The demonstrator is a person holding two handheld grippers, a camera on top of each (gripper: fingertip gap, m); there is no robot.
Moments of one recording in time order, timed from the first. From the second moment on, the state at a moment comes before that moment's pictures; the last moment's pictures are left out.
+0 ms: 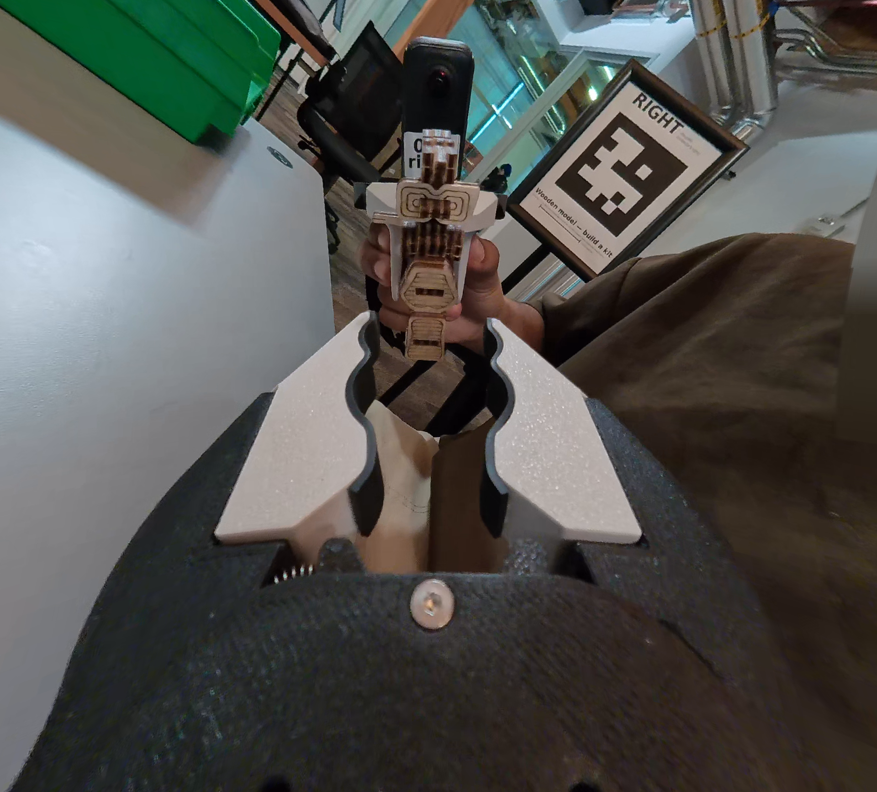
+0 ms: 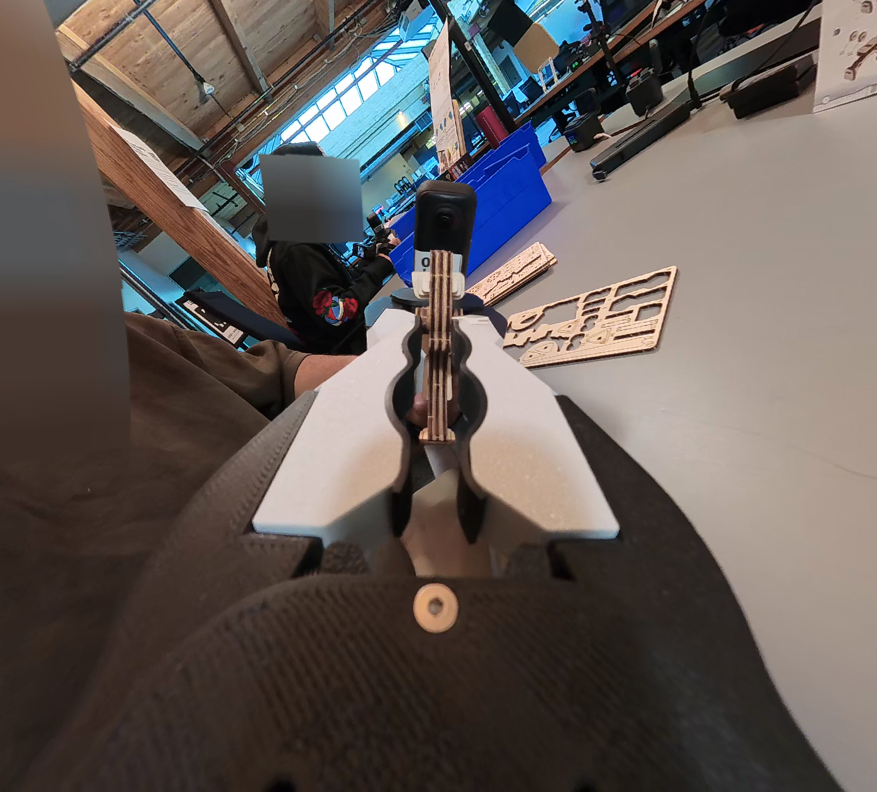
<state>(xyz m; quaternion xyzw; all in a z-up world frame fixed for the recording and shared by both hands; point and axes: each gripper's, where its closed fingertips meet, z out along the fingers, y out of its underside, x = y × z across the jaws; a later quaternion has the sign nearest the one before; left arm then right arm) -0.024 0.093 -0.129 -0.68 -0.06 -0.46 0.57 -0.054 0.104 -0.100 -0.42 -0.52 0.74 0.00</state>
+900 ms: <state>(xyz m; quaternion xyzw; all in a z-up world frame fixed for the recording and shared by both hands) -0.045 0.090 -0.115 -0.66 -0.08 -0.42 0.62 -0.053 0.091 -0.114 -0.42 -0.56 0.71 0.01</state>
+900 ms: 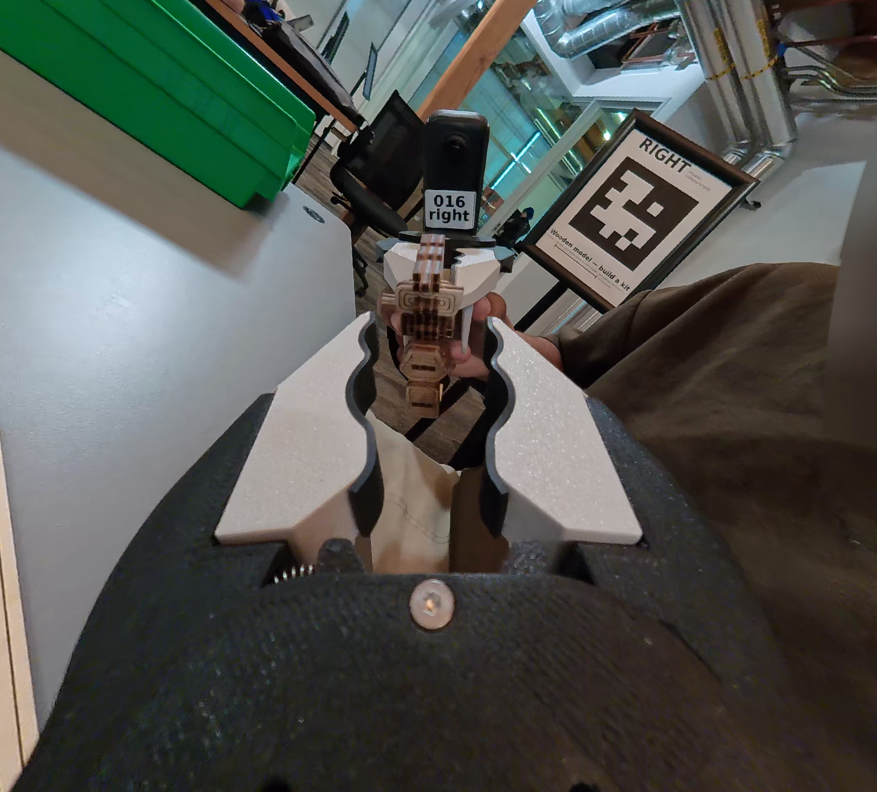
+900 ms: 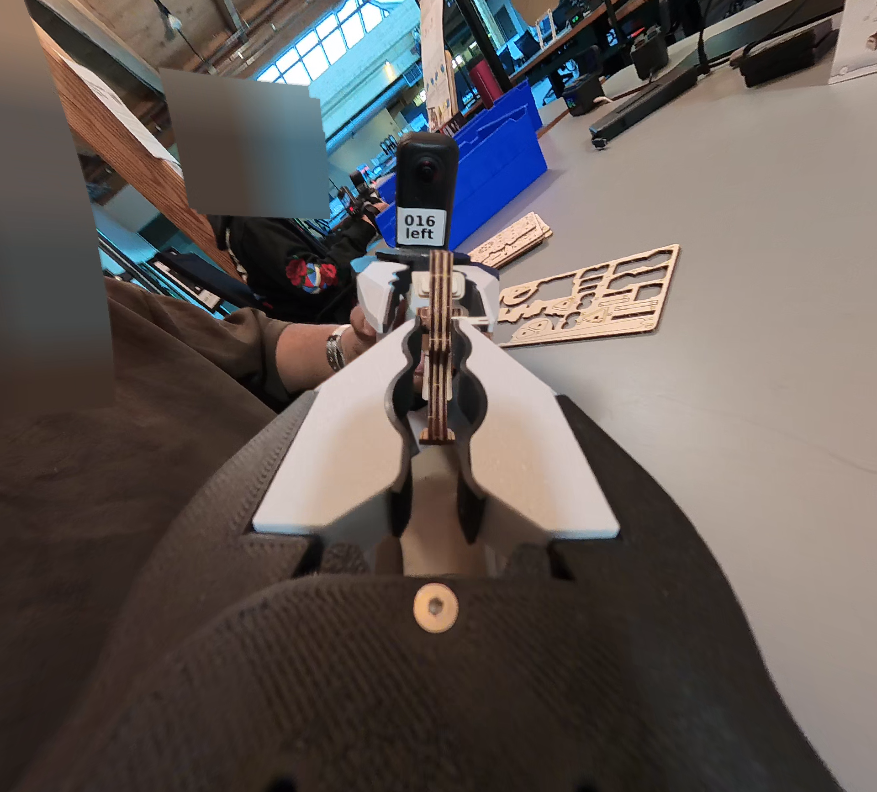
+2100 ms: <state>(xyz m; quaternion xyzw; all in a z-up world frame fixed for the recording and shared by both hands) -0.040 0.085 -0.159 -0.82 0.13 -0.10 0.54 -0.042 0.079 -0.163 -0.34 -0.79 0.48 0.16</state>
